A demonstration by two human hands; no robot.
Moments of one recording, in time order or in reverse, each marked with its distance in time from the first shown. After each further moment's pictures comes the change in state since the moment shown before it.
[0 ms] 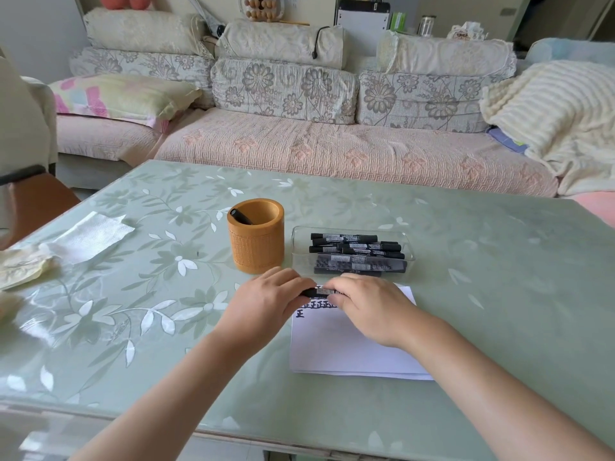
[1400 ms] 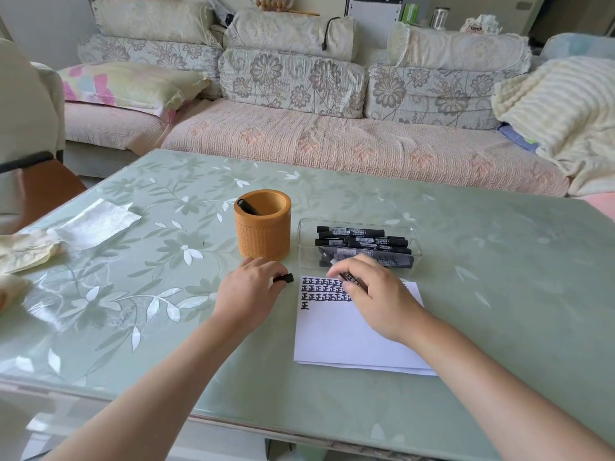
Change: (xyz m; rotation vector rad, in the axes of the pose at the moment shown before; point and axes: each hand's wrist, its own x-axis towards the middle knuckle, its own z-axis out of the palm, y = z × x) left_hand -0.009 -0.031 0.014 0.074 -0.030 -0.448; right_hand -0.001 0.013 0.016 0.383 0.200 -0.075
